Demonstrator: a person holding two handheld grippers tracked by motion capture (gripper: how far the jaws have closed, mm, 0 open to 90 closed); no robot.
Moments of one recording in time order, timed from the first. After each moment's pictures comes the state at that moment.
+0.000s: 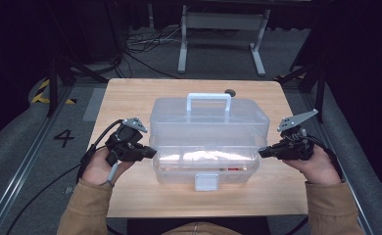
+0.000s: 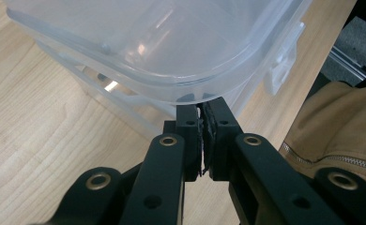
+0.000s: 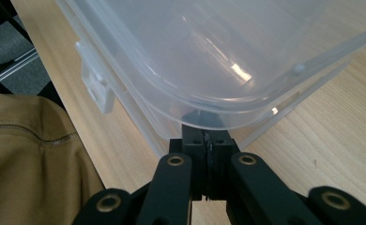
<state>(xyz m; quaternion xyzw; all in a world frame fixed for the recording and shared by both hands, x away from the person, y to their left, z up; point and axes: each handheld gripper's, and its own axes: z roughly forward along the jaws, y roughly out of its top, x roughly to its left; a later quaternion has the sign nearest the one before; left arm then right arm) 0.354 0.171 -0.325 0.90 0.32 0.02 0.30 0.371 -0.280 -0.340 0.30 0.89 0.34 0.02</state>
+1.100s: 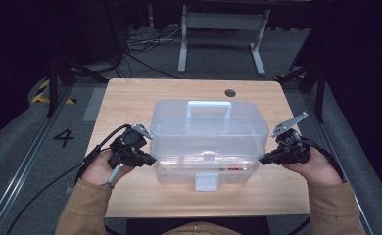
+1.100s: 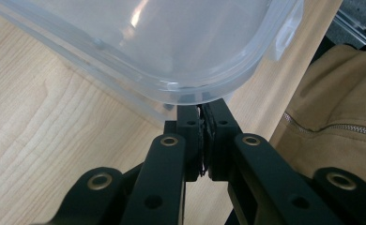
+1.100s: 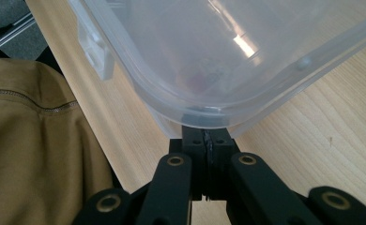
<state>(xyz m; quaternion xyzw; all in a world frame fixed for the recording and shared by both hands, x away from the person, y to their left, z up) 0.355 0.164 -0.338 0.92 0.30 -0.01 0.24 0.371 -0.275 -0.351 0.29 0.92 0.28 -0.01</state>
